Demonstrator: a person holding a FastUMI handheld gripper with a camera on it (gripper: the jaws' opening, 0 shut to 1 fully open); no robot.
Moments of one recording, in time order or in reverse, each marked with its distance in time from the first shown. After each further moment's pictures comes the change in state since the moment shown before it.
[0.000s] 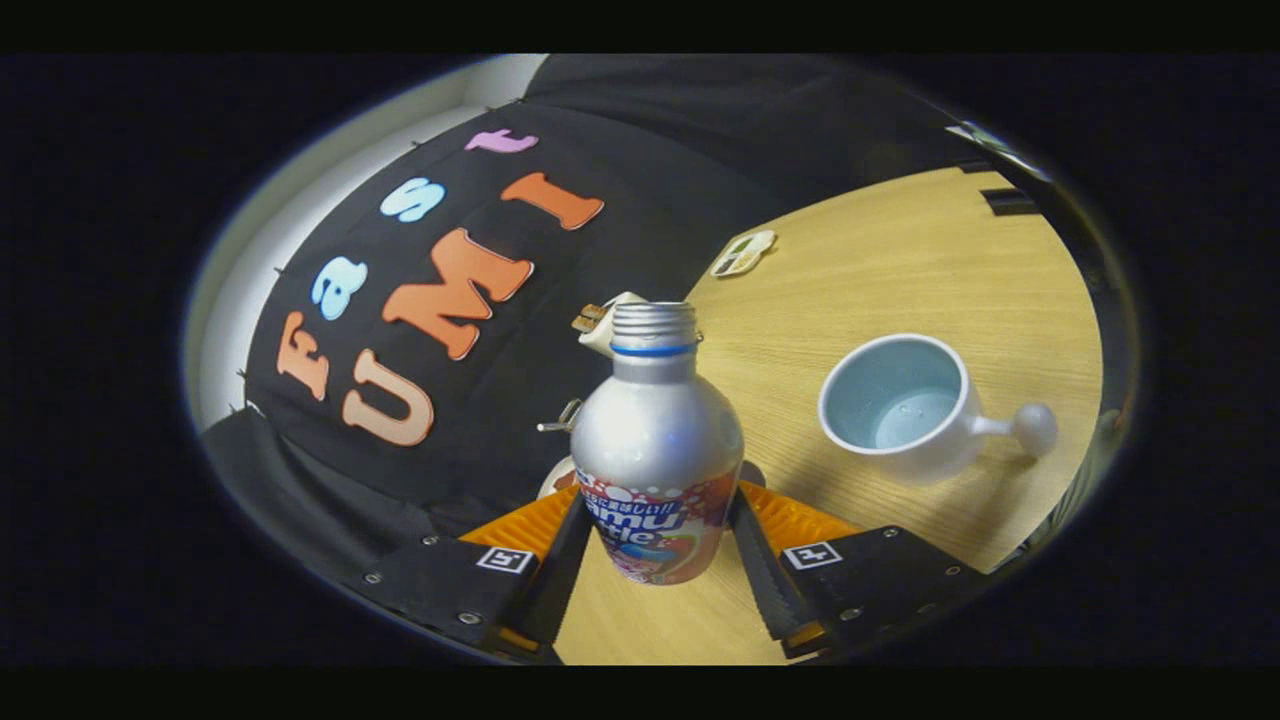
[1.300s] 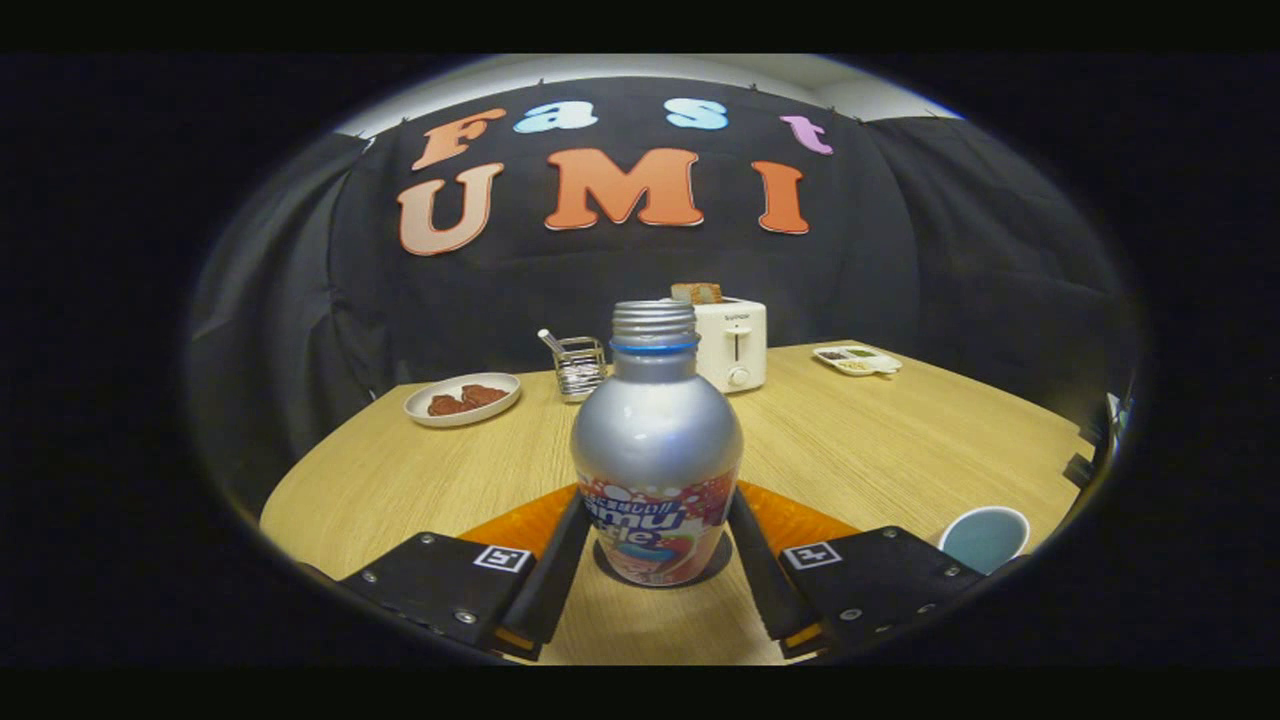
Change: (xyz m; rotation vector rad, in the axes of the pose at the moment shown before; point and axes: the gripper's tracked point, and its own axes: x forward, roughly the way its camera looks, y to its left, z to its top) arm 0.076 0.024 -0.027 -0.861 -0.068 -0.065
